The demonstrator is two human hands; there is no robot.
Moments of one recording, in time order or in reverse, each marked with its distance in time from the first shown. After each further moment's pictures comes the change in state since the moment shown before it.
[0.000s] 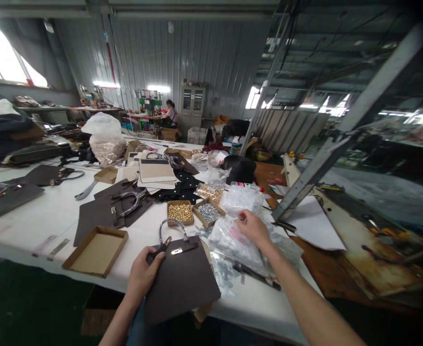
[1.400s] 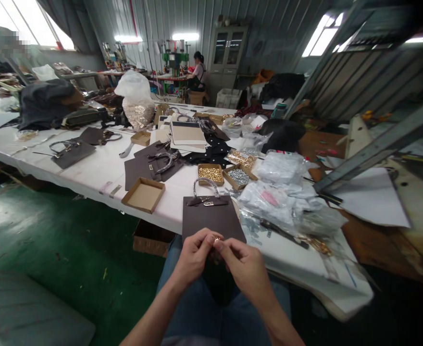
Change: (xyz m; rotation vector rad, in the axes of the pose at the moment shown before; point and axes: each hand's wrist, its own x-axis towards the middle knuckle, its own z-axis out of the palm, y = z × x) left_hand -0.141 0.101 -0.025 -0.681 -0.369 0.023; right_hand -0.279 -0.243 -0.016 0.865 -0.392 0.100
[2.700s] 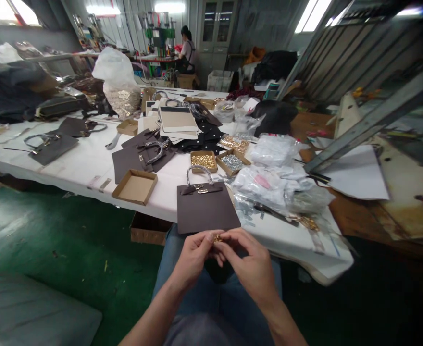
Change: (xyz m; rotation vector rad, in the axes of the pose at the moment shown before) left_hand -0.025 -0.030 0.020 -0.416 -0.064 -0.270; right_hand -0.029 0.006 -0.009 -0.114 0.183 -0.213
